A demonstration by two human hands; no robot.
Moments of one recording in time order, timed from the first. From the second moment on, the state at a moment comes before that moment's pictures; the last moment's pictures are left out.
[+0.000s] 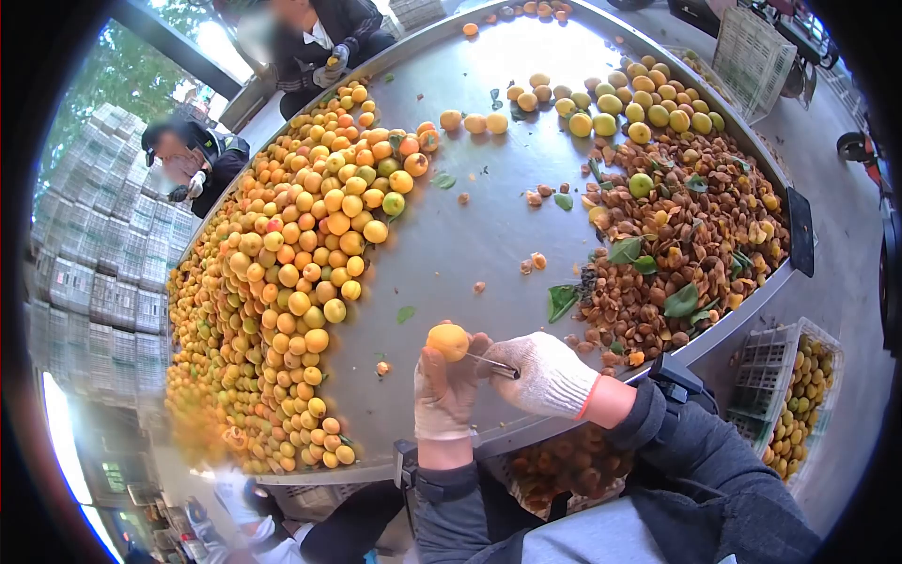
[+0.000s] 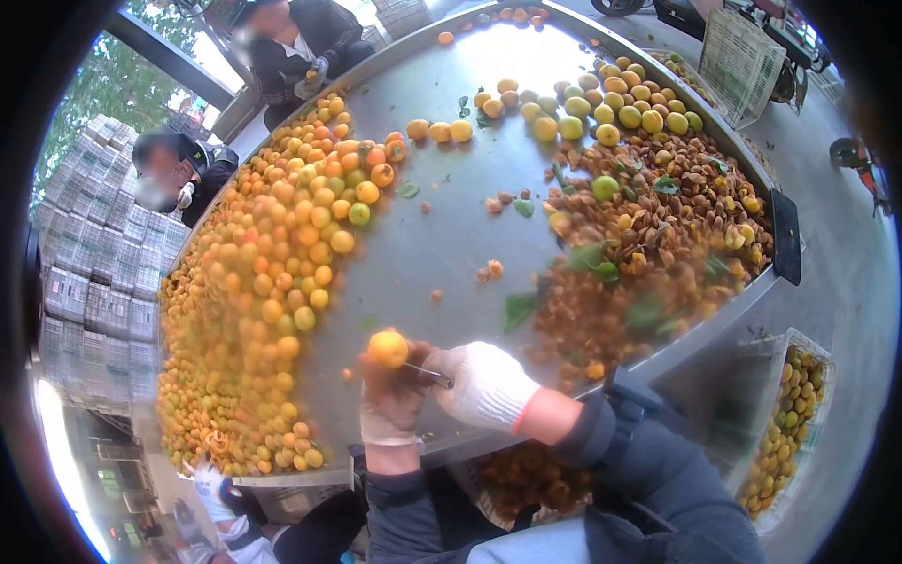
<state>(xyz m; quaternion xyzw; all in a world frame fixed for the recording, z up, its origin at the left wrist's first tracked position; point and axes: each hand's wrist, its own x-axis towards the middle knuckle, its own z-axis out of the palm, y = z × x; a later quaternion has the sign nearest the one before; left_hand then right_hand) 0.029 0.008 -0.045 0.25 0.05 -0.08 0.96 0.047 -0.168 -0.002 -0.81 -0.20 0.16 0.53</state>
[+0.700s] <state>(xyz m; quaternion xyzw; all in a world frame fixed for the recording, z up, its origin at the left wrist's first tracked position) 0.009 -0.021 -0.001 0.87 -0.01 0.16 0.47 0.047 -0.158 -0.014 -0.86 -0.20 0.14 0.45</state>
